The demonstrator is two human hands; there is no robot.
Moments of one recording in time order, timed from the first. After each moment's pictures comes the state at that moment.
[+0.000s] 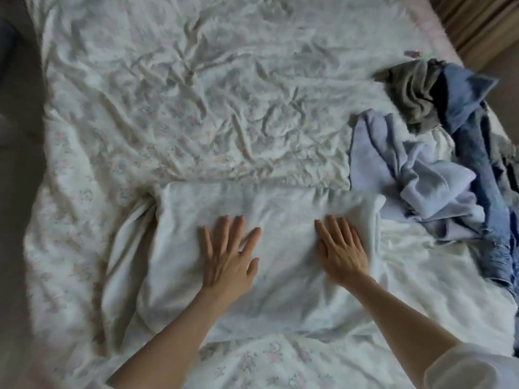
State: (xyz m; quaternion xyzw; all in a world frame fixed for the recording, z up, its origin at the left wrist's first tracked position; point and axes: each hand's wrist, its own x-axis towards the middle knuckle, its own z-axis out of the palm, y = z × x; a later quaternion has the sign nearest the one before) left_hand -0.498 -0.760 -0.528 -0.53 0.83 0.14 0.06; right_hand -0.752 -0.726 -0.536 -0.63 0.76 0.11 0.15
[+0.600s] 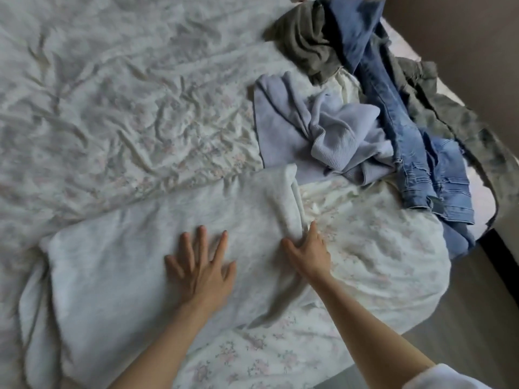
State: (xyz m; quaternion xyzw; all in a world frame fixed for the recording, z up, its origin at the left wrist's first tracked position) left_hand -0.595 -0.735 -0.544 -0.55 0.80 0.20 0.16; right_hand -0.803 -0.666 -0.532 -0.23 0.90 -0.12 0.35
